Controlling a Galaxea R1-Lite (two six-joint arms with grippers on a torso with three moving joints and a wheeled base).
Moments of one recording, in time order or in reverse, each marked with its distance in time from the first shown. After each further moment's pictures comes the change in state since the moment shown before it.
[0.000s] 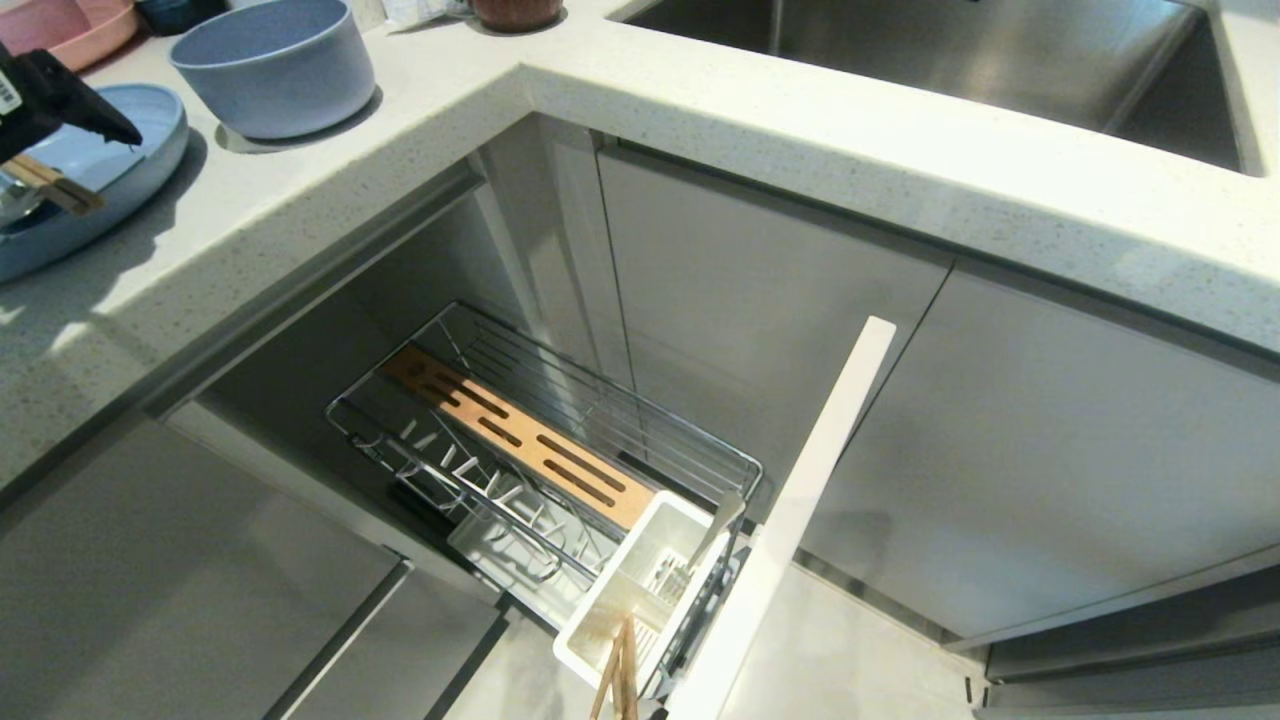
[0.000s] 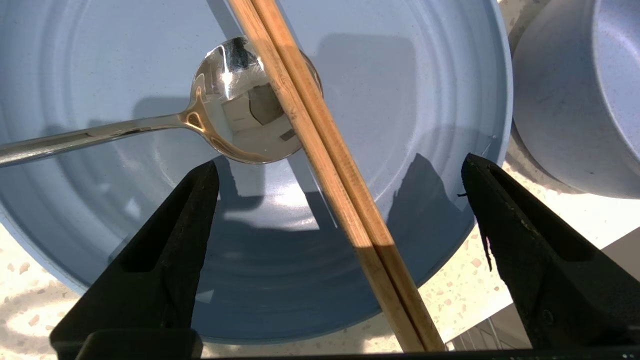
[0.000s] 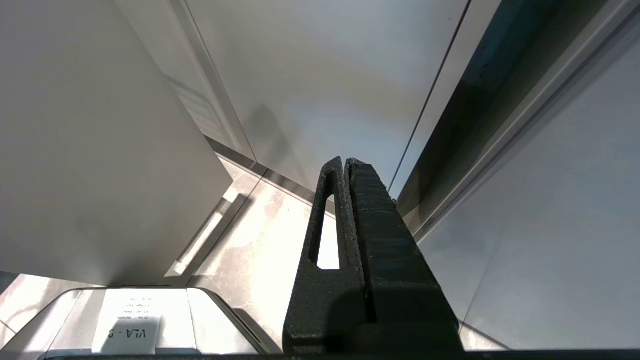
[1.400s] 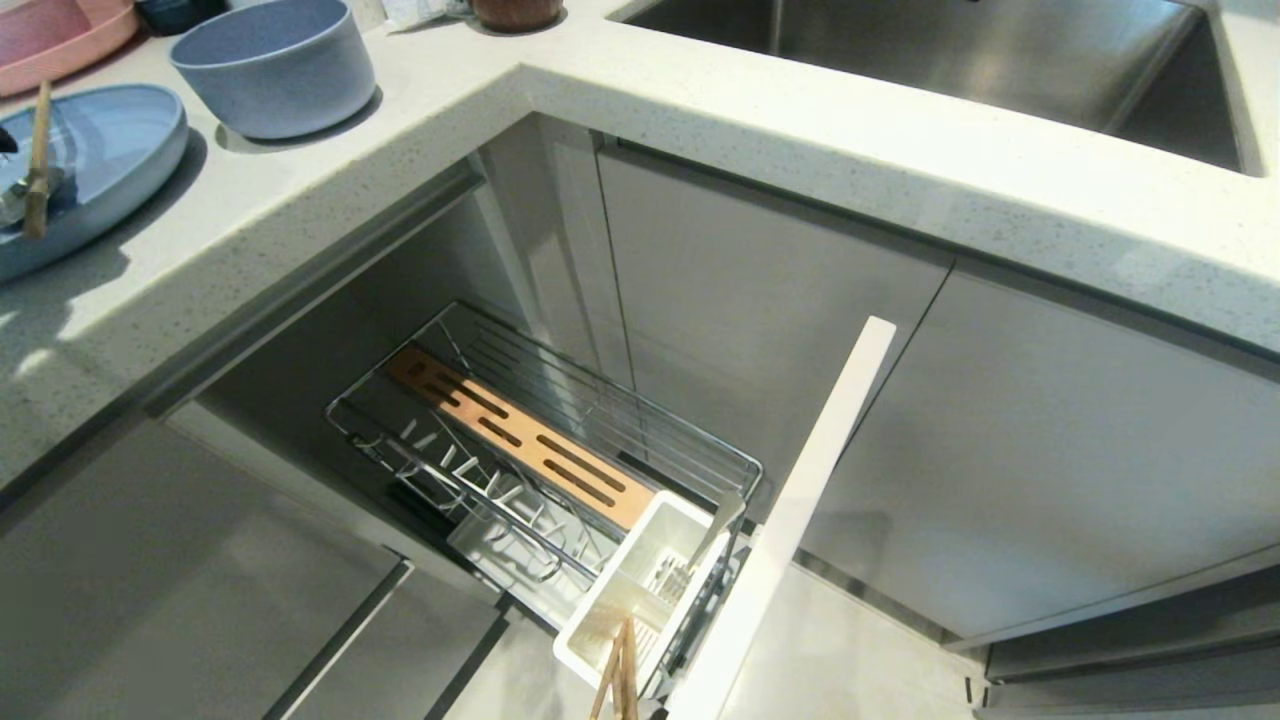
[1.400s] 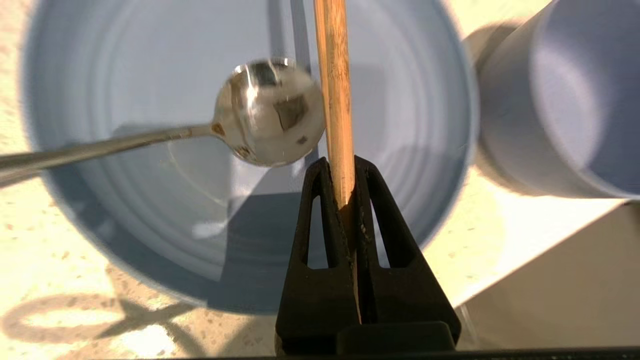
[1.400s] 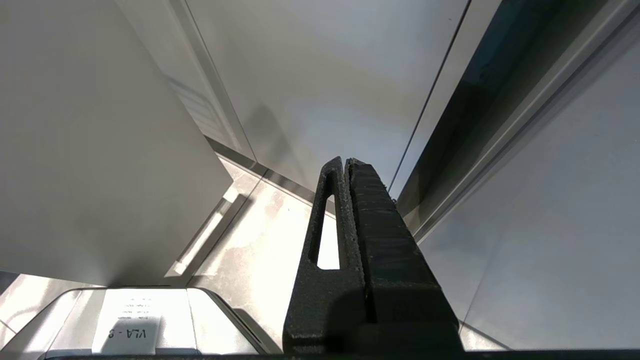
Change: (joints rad) left arm -0.001 -0.060 -0.001 -0.024 0.002 0.001; right arm 0.000 0.000 0.000 0.000 0.000 0.000
